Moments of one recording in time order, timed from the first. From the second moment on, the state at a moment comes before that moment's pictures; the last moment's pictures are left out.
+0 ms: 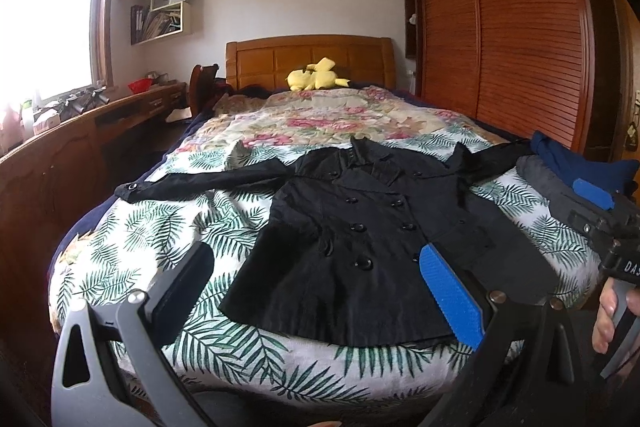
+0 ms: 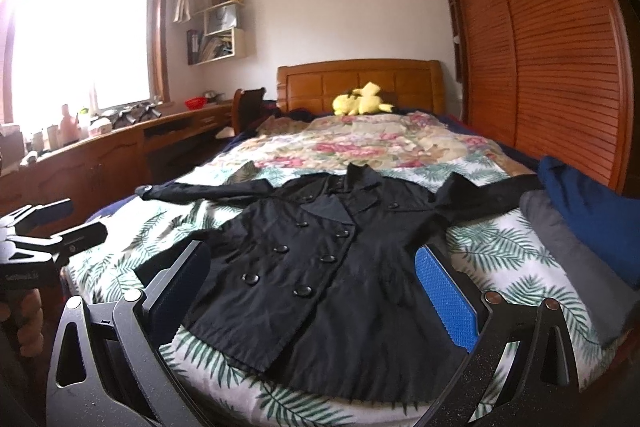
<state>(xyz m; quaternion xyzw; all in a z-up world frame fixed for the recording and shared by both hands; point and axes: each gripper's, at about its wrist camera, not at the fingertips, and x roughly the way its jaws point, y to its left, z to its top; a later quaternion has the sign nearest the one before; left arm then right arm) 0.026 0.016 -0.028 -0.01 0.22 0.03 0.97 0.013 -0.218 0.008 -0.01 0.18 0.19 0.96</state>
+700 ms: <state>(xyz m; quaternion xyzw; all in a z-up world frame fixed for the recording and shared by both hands) 0.094 0.057 -0.077 -0.01 0.27 0.08 0.96 0.129 -0.156 -0.033 -0.03 0.20 0.27 0.94</state>
